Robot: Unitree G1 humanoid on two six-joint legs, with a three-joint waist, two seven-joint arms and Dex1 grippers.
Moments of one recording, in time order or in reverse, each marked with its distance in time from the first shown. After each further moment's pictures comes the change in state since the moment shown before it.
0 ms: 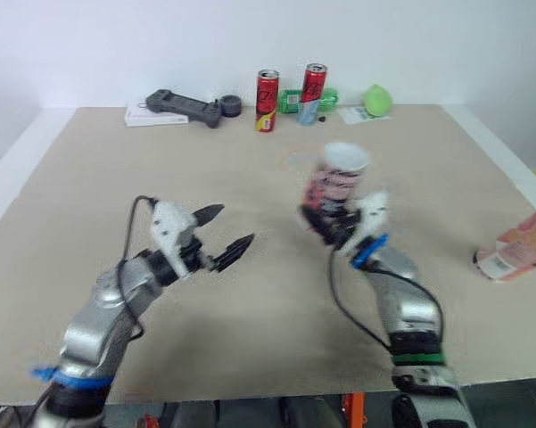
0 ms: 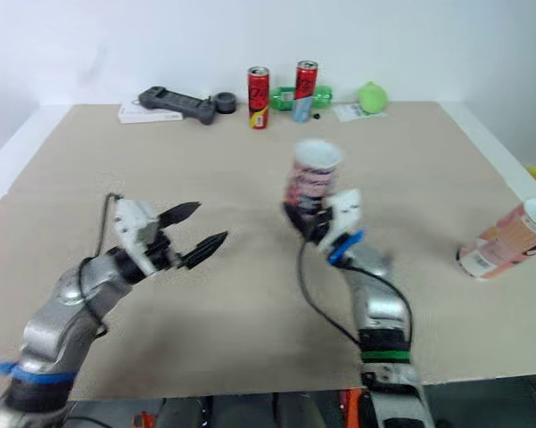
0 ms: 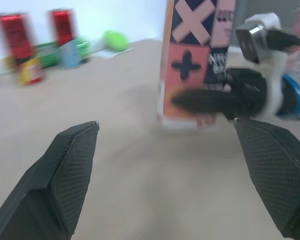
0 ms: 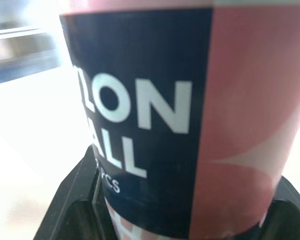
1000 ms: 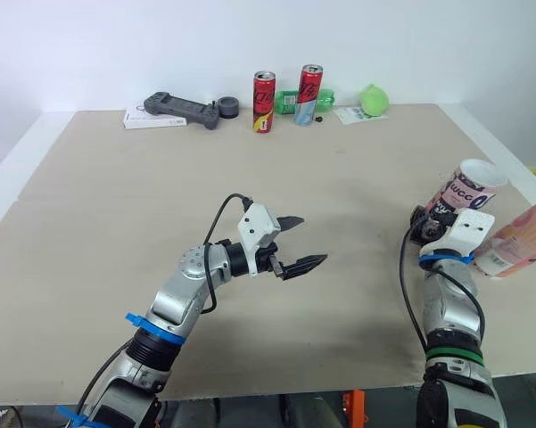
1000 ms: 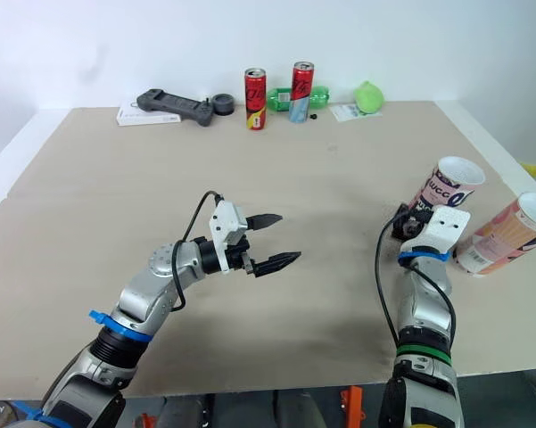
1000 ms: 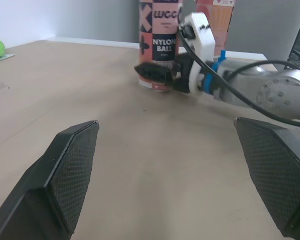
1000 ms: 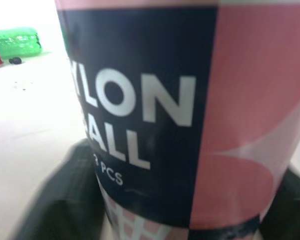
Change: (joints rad) left arm -0.223 -0.203 -0.239 0.323 0.148 -0.107 -0.171; right arm -0.011 -0.101 -0.247 0.375 -0.050 -0.238 -0.464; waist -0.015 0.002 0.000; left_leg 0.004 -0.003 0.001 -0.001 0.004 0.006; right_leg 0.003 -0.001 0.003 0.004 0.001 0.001
